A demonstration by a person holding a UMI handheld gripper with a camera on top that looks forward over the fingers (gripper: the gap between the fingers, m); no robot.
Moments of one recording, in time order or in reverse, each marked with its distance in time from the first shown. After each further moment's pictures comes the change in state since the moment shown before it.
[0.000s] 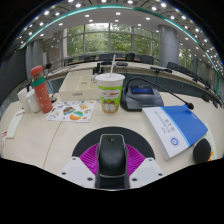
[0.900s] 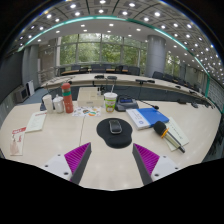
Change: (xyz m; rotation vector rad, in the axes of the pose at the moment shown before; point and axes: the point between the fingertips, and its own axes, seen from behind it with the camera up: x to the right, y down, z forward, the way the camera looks) arm -0.049 0.041 -0.316 0.095 0.135 0.020
